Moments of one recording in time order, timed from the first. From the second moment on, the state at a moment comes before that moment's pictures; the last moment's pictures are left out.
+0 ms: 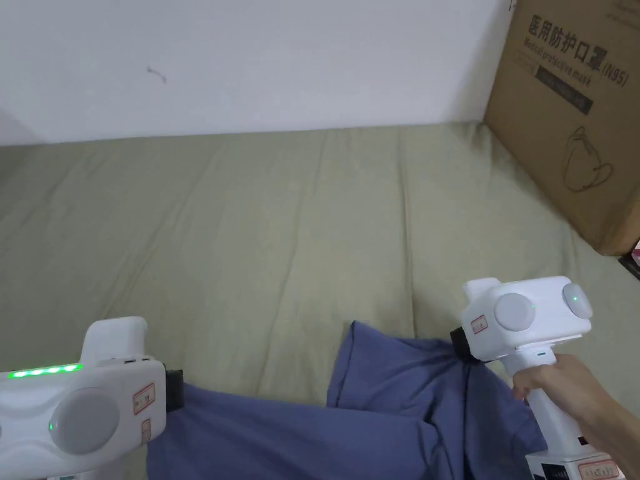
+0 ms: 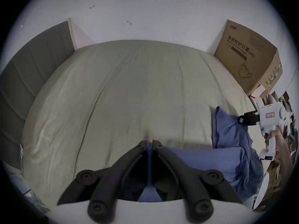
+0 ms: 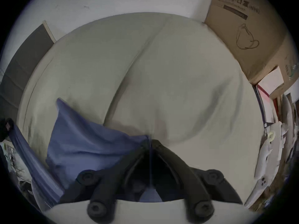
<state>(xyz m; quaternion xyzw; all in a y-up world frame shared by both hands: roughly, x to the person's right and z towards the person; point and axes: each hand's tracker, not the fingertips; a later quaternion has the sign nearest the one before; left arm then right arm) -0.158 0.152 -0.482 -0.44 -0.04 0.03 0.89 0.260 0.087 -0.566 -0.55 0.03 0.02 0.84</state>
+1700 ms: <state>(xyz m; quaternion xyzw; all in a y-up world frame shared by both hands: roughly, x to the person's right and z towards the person) -0.266 0.661 -0.629 -0.11 0.14 -0.02 0.98 0.256 0.671 -0.611 -0.09 -0.09 -0.09 0.99</state>
